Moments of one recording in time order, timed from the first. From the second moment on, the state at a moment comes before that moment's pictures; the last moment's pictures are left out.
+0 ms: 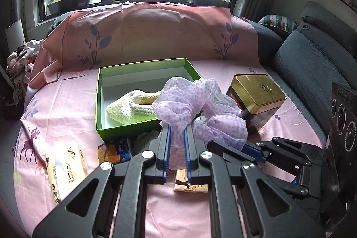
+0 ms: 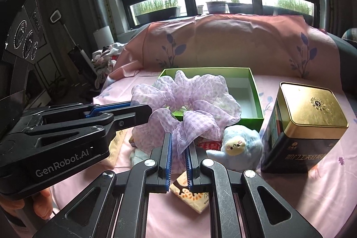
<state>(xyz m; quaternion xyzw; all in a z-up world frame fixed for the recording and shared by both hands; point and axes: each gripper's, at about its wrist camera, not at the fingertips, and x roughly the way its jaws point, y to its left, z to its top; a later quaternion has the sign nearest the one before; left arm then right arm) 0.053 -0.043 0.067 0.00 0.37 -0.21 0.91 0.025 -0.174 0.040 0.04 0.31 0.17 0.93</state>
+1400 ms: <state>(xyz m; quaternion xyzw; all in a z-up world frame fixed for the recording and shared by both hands) 0.226 -0.030 -0.001 0.00 0.46 -0.10 0.88 0.210 -0.141 -0.016 0.01 0.42 0.12 0.90</state>
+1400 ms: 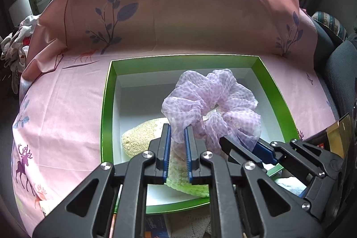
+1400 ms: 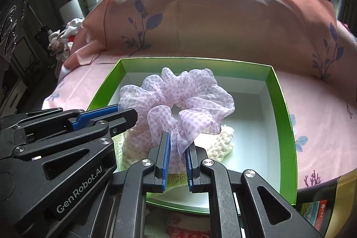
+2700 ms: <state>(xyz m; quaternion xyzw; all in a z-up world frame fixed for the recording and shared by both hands) 0.038 0.008 -0.002 -0.14 0.47 -0.14 0.86 -0.021 -0.218 -0.008 0.09 0.37 0.14 0.92</state>
